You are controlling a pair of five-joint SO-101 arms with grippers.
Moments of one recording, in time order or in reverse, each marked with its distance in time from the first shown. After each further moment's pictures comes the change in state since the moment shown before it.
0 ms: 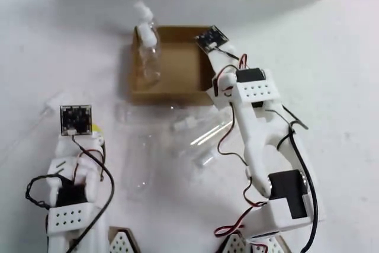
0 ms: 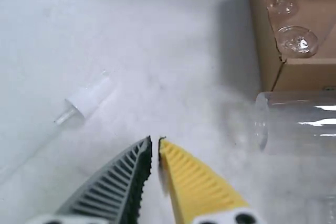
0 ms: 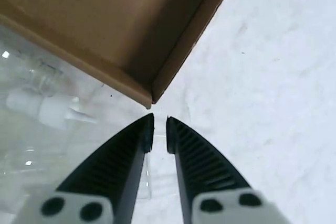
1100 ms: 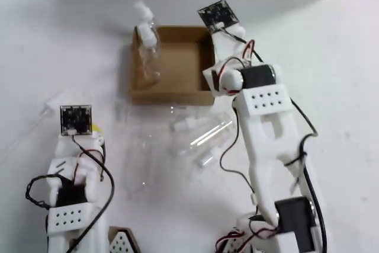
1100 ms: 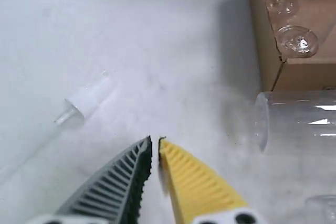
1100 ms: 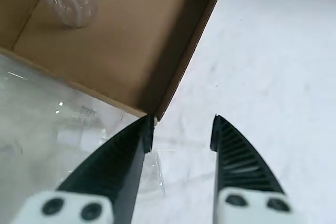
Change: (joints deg) left arm 0.0 0.0 0.0 0.0 0.0; right arm -2.3 -12.6 -6.2 6.5 -9.2
